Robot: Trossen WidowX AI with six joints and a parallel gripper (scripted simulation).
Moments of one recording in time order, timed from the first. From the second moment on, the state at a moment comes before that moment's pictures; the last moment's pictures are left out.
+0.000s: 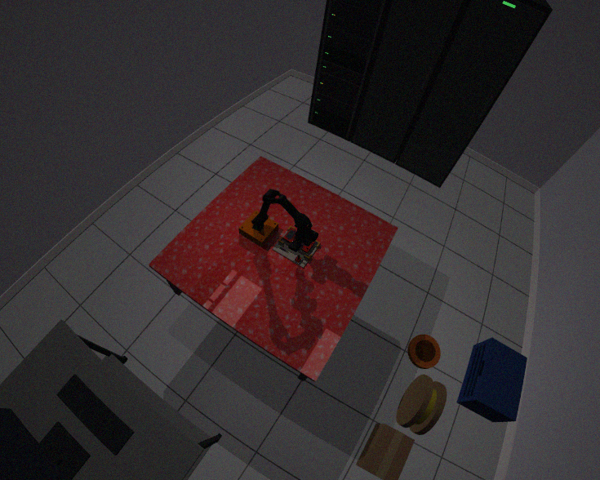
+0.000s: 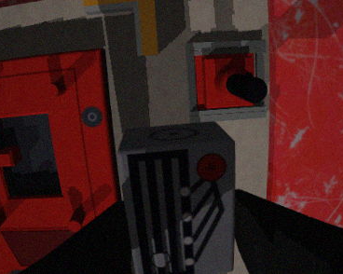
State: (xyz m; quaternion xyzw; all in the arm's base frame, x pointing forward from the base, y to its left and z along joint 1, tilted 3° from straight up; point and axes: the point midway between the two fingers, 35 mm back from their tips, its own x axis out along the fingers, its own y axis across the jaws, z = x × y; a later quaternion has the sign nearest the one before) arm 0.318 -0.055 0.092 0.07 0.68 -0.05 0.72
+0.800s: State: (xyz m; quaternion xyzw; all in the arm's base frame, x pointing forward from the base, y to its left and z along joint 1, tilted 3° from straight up) arm 0.333 0.019 0.068 0.08 0.68 -0.05 0.72
